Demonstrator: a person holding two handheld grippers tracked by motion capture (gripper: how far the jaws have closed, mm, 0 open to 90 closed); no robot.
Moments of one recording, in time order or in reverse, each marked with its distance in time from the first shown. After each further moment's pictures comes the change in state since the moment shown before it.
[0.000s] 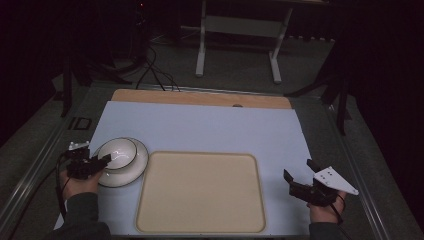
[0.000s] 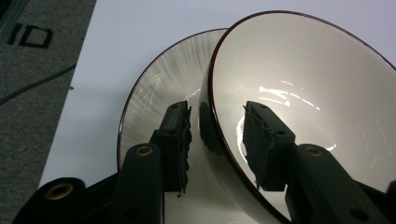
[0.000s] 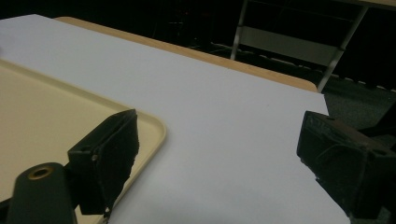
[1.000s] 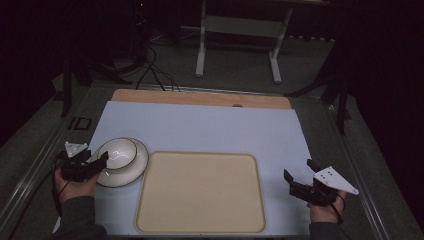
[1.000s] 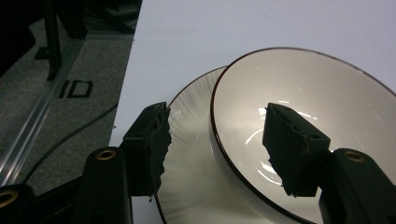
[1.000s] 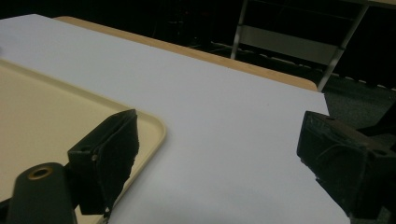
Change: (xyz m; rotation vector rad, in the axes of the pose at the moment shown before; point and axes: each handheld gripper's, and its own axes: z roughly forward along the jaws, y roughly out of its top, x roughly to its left) left arm -0.009 -0.003 -0.022 -0.142 0.109 0.156; right arm -0.001 0.000 0.000 0.004 0.002 0.003
